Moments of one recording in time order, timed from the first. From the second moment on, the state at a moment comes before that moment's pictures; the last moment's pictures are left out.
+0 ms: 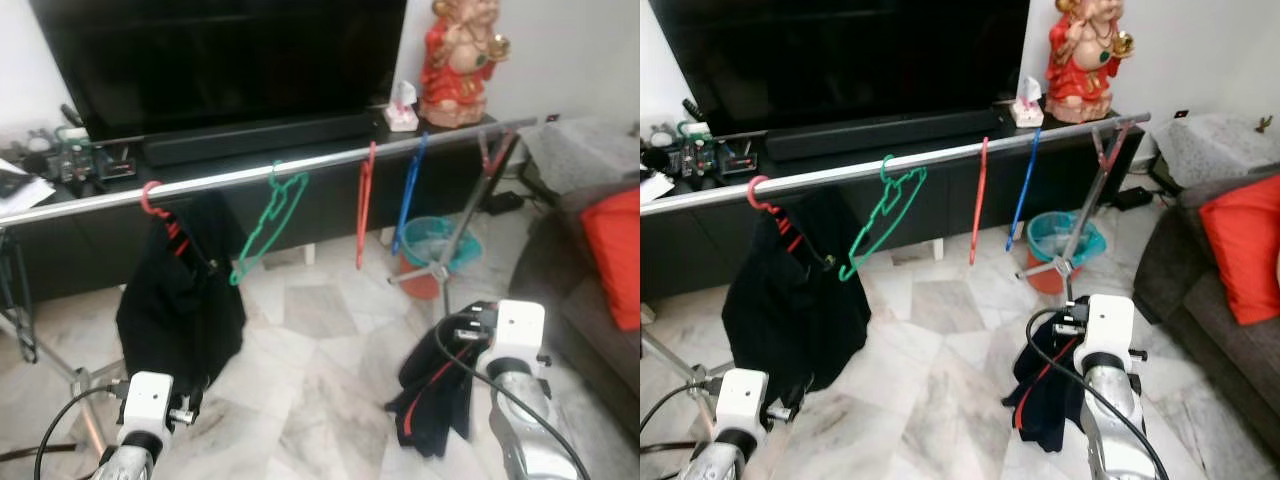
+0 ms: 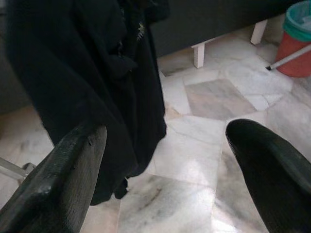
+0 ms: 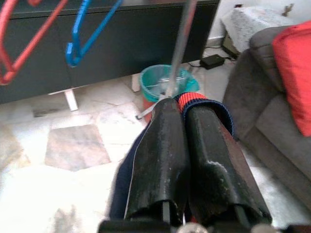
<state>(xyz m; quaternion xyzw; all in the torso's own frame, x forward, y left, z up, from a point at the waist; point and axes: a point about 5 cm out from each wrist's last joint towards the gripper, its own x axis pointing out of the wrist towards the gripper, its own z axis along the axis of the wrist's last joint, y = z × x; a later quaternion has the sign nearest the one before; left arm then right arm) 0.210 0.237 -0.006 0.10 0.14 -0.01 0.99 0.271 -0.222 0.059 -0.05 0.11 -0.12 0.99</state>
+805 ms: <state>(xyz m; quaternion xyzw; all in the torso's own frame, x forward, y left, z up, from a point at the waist) 0.273 0.164 0.145 0.06 -0.09 -0.12 0.99 0.236 -0.235 -0.017 -0.04 0.26 -0.14 0.95</state>
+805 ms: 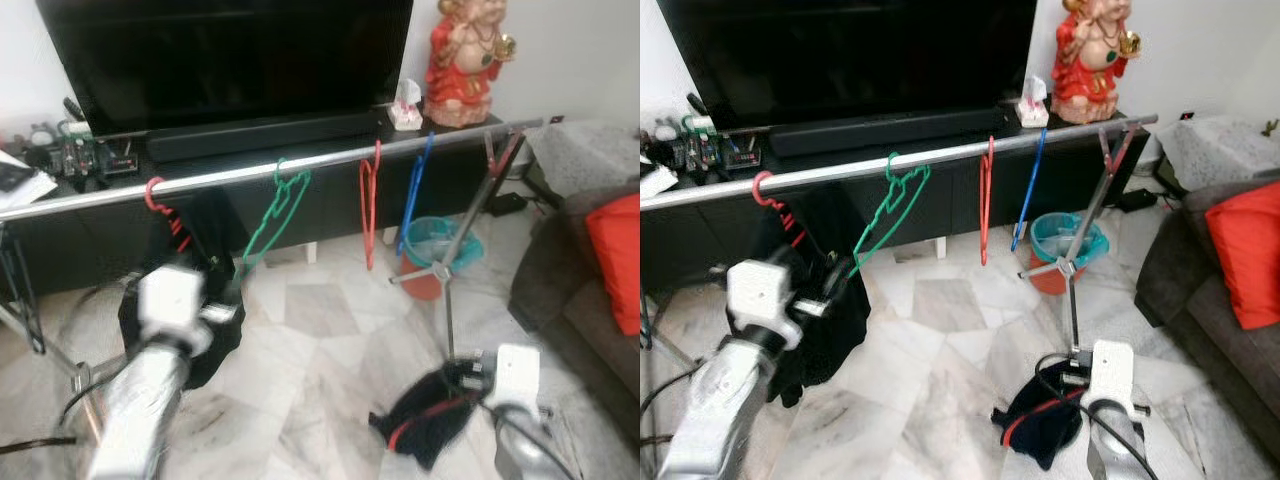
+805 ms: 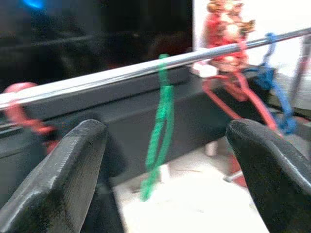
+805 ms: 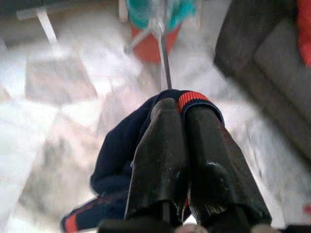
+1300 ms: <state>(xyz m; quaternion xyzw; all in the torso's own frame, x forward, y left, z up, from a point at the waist) 0.302 0.112 0.147 -0.01 -0.04 -0.19 0.98 0.203 -0.219 -0.064 0.01 0.38 -0.13 0.92</state>
